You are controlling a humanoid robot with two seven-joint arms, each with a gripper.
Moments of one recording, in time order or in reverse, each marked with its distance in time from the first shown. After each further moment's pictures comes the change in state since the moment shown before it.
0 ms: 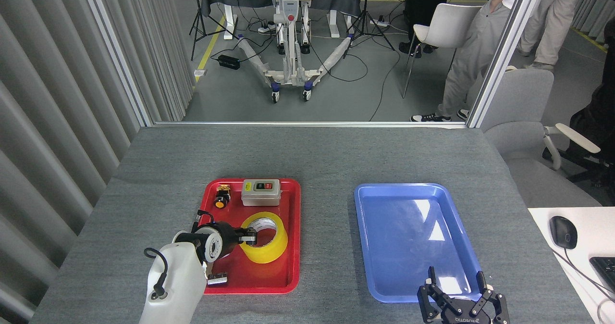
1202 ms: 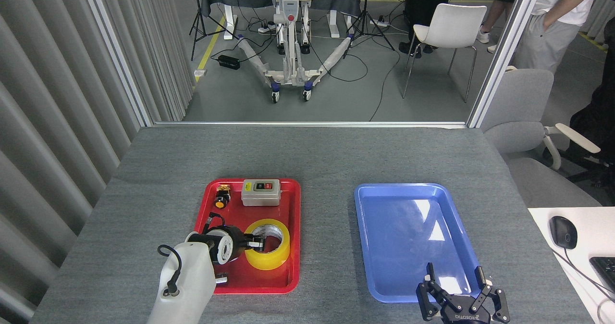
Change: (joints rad) left arm -0.024 -0.010 -0.078 0.069 -0.021 0.048 -0.002; right arm 0.003 -0.003 0.000 -0.031 -0.005 -0.028 -0.002
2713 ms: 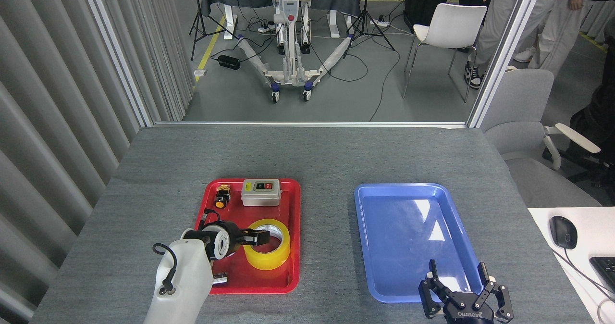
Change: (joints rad) left arm 0.000 0.003 0.022 -0.033 0.017 0.034 -0.014; right arm 0.000 -0.013 0.000 -0.023 0.004 -0.002 0.001
